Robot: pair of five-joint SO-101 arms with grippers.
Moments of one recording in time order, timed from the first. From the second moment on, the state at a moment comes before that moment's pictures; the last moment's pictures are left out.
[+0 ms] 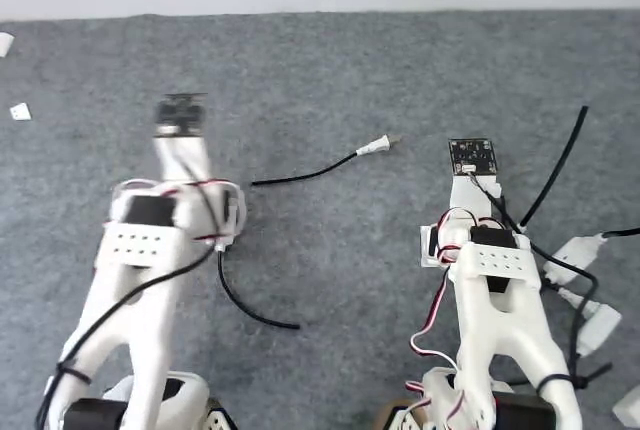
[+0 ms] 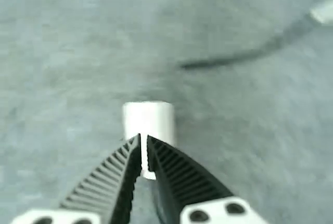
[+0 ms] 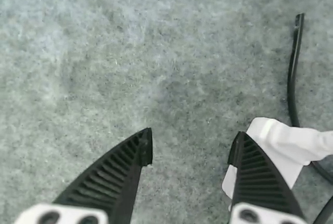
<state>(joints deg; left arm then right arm) 0.4 -24.1 43.2 57.3 11.6 3.3 -23.7 57.1 43.2 6.4</state>
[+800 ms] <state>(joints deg) 1.0 -1.5 37.9 52.0 15.2 3.0 -23.7 57.1 43.2 6.4</state>
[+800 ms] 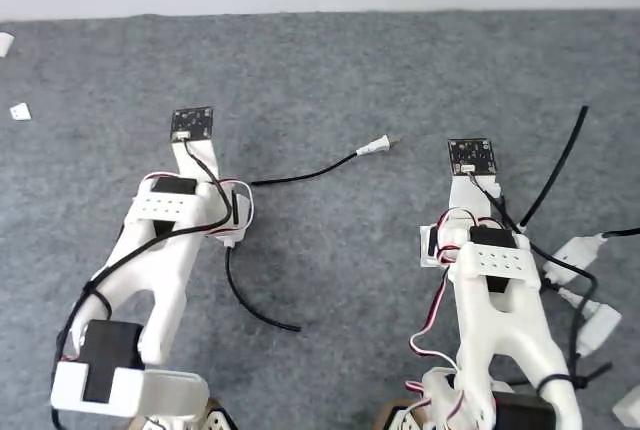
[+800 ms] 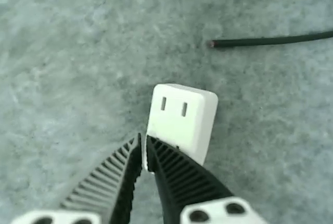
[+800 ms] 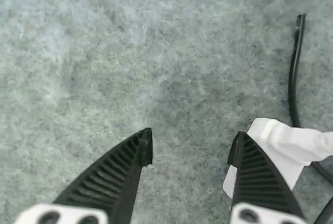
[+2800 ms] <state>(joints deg) 10.1 -1.9 40.8 45.3 12.7 -9.3 29.1 6.0 31.6 65.1</state>
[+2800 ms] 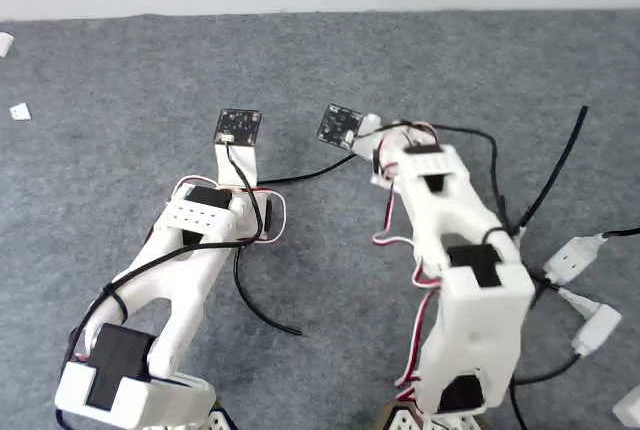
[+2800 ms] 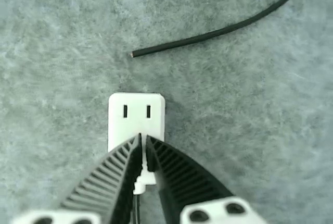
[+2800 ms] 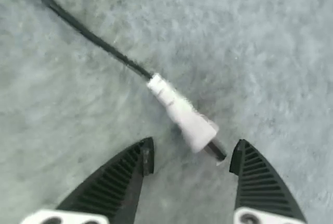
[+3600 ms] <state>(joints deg) 10.1 -1.7 40.7 45.0 10.9 -6.2 35.2 -19.2 58.5 57.6</state>
